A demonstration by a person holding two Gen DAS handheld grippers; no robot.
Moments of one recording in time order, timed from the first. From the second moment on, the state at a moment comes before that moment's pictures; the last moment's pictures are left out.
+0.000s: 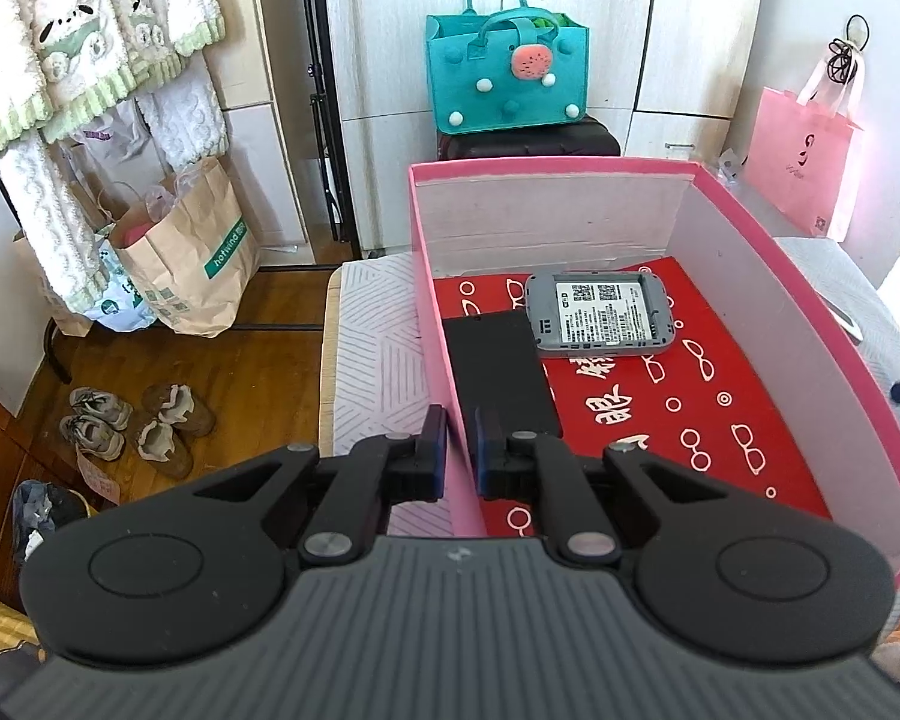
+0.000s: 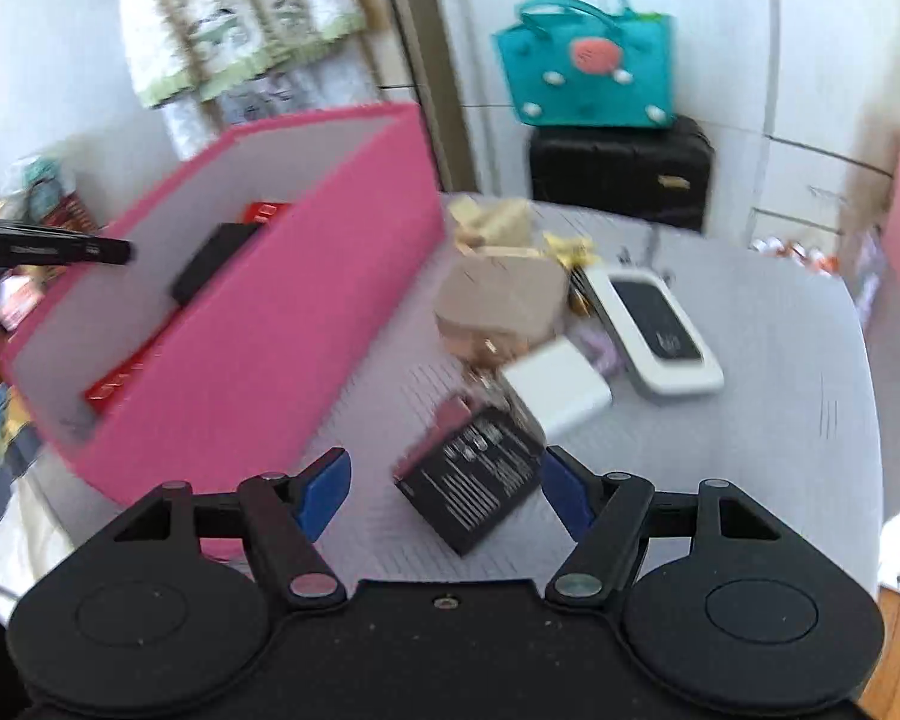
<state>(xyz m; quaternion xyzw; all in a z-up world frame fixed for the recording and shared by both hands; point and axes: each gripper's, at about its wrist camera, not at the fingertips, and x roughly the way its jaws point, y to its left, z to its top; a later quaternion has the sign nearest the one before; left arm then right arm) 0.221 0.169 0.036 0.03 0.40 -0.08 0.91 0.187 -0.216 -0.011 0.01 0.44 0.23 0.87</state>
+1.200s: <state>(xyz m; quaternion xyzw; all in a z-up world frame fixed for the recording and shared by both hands) 0.216 0.167 0.038 0.02 0.40 -0.07 0.91 0.160 -0.205 -0.045 -0.05 0.39 0.20 0.90</state>
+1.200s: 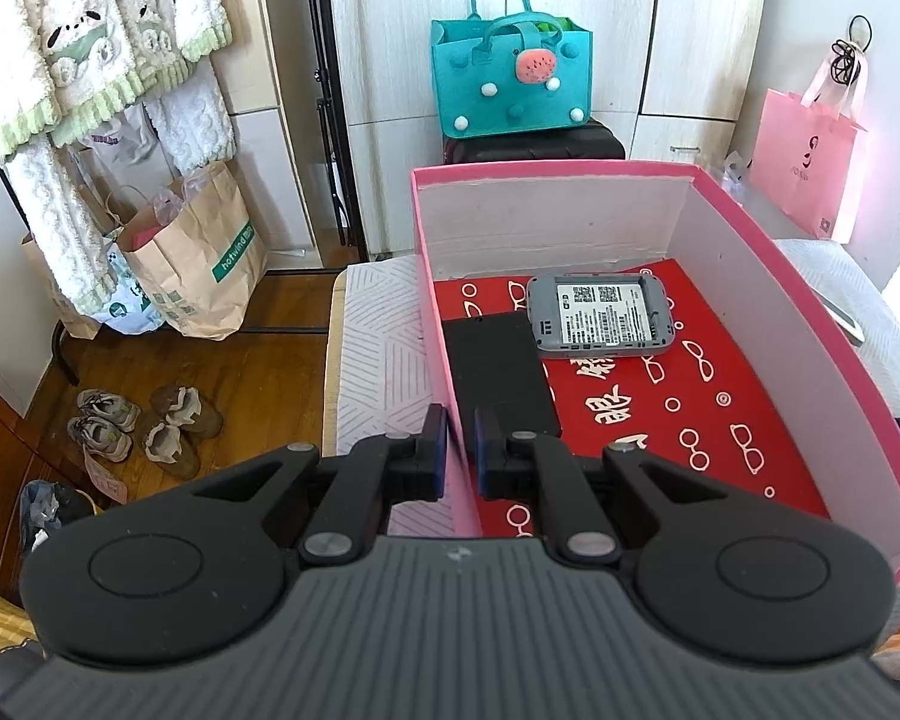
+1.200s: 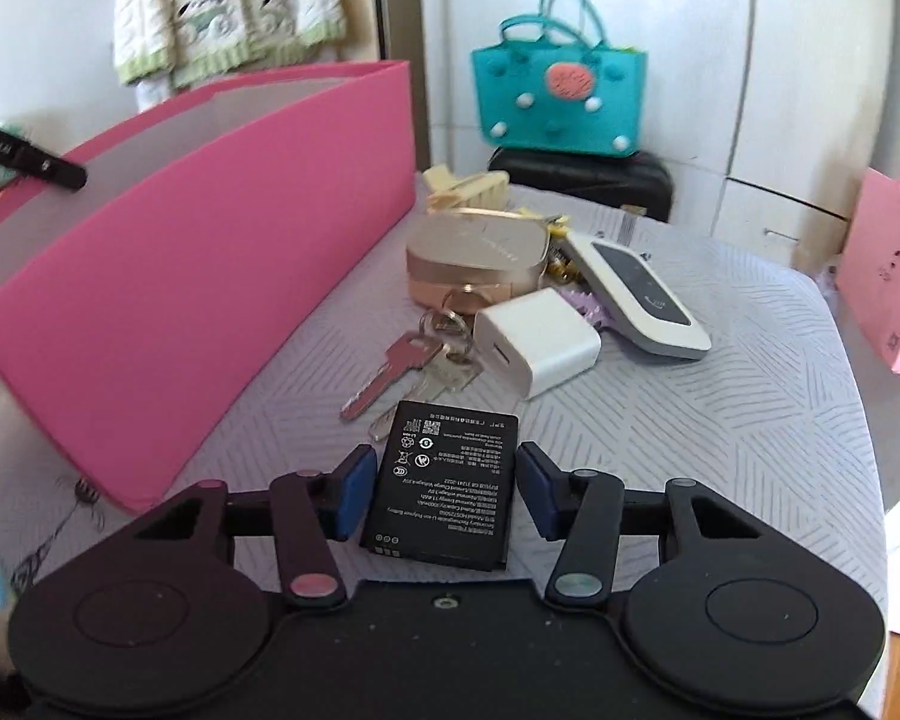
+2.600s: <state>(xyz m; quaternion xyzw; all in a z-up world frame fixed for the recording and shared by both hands) 0.214 0.171 0.037 0.01 0.40 -0.06 0.92 0.175 -0.224 0.010 0.01 0.37 0.23 0.90</state>
